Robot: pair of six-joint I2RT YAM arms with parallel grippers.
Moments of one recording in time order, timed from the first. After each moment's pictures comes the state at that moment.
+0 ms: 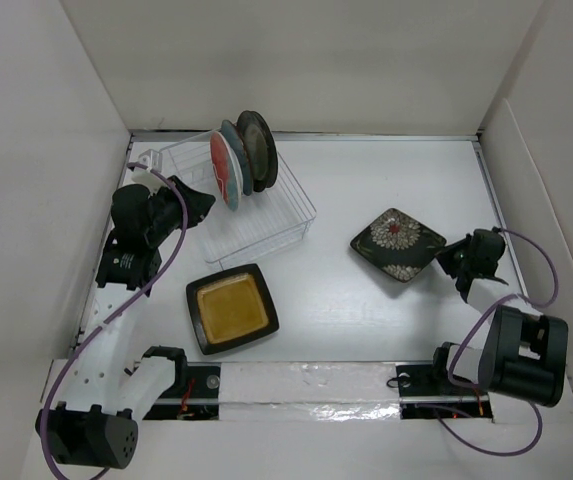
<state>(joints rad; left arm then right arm) -0.10 0.90 0.92 -0.28 0.30 -0.60 -0.29 1.19 0.38 0.16 -0.14 0.83</state>
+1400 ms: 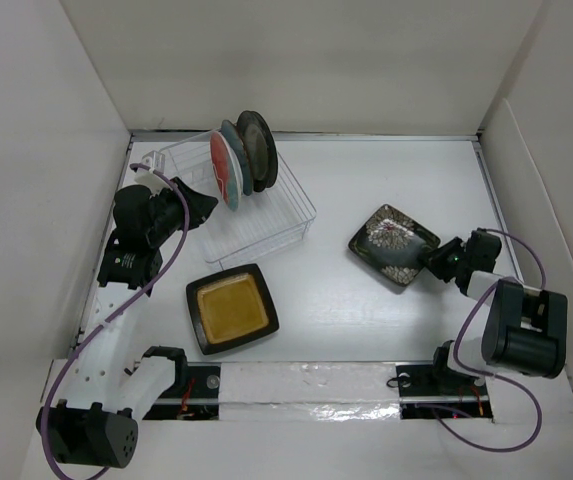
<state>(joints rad) -0.10 0.91 0.91 -0.27 0.32 -0.60 -0.31 1.37 0.42 0.17 -0.32 0.71</state>
